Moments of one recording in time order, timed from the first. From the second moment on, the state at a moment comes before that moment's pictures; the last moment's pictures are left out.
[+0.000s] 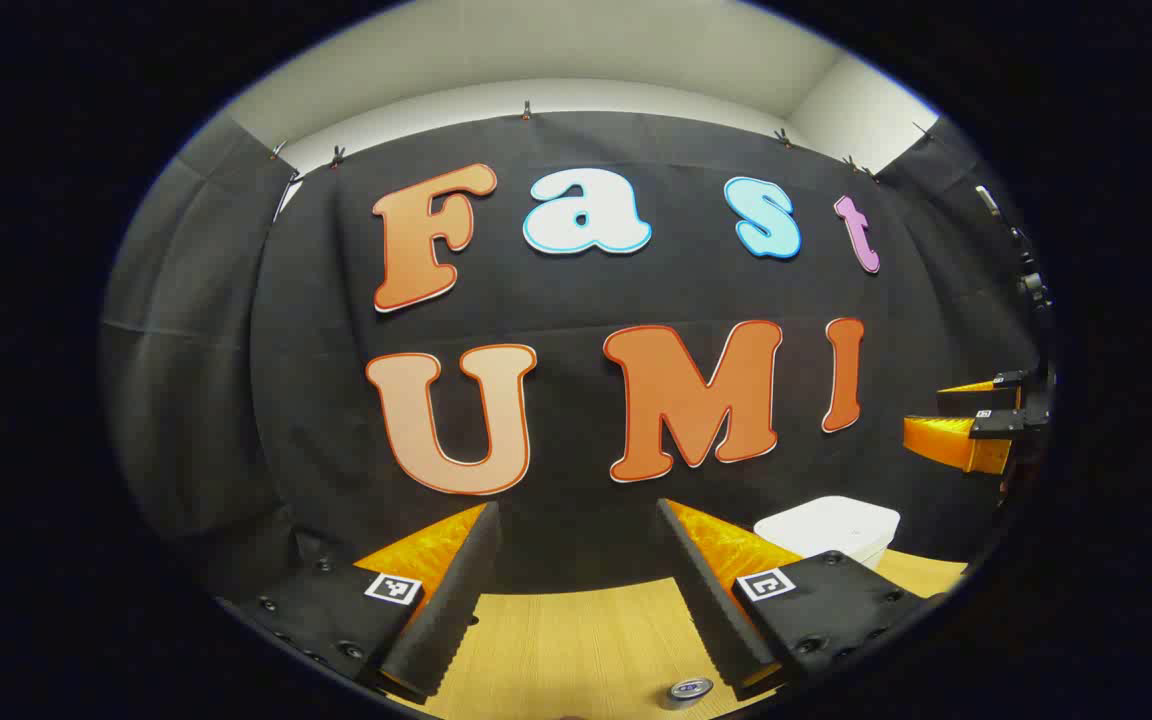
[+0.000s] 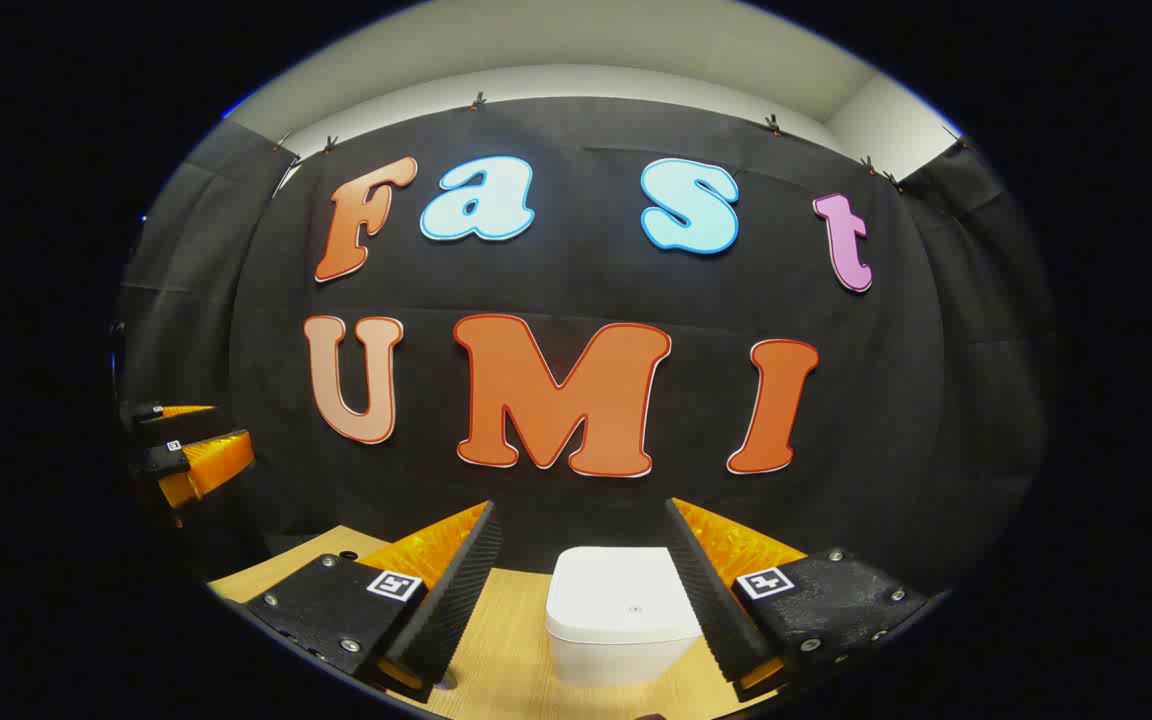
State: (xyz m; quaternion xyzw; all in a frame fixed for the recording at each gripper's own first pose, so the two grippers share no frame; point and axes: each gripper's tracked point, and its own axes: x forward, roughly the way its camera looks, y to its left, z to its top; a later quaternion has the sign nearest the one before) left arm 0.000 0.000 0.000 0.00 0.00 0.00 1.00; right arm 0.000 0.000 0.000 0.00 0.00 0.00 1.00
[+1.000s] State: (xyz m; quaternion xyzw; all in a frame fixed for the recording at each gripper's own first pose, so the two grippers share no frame) left arm -0.002 -0.015 -0.021 -0.02 0.01 -0.01 1.00; right arm 0.001 -0.026 -0.041 0.00 0.04 -0.04 1.00
